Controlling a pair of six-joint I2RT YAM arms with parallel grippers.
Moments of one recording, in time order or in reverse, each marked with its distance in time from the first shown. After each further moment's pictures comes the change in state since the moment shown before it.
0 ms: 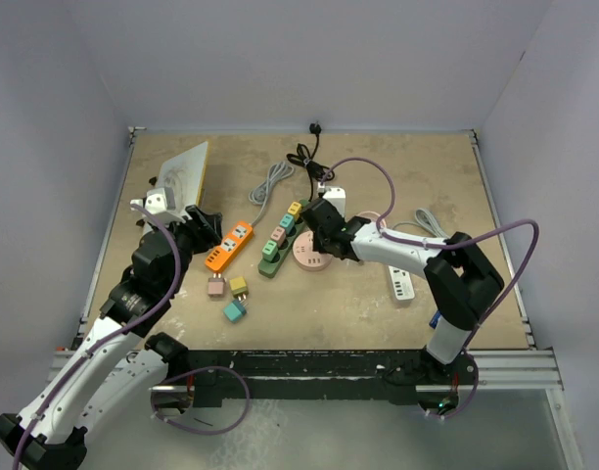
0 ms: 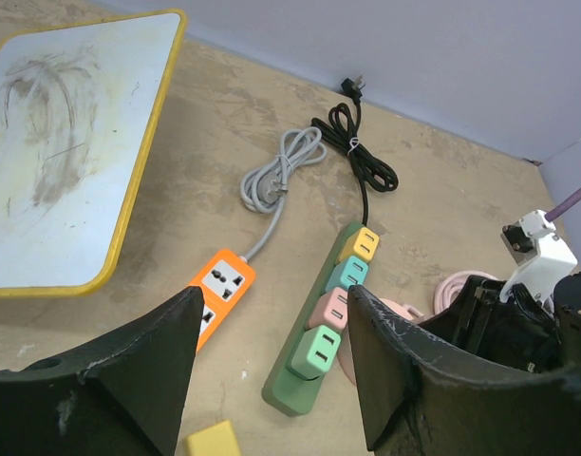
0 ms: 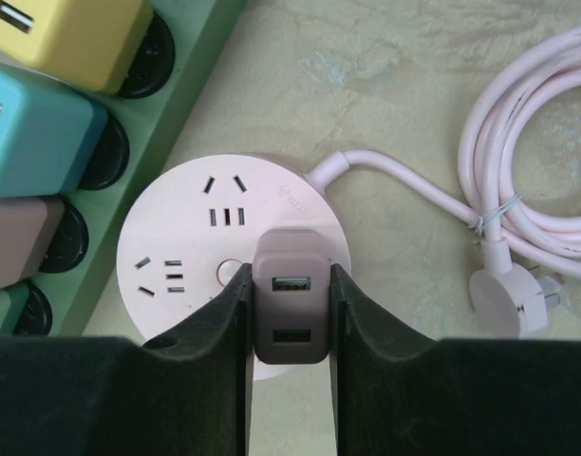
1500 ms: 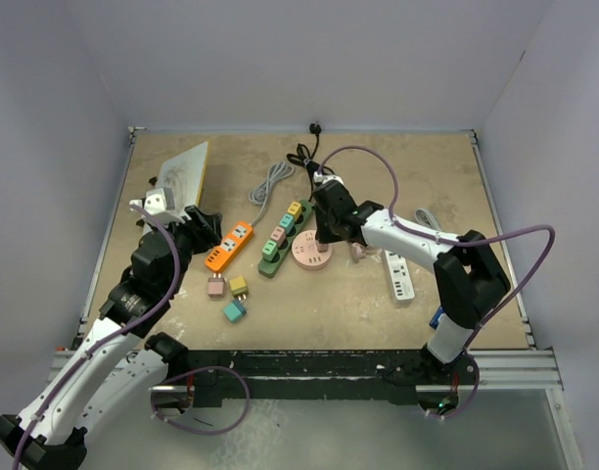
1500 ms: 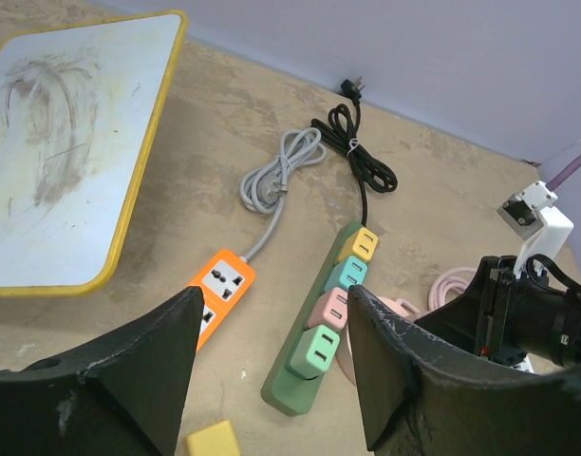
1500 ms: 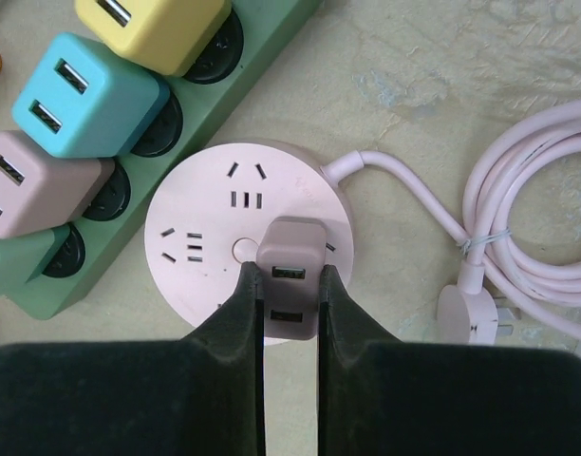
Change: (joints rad) left arm 0.000 -0.001 0.000 -0.004 -0.001 -0.002; right arm -0.101 -0.006 0.093 -0.106 -0.303 -0.224
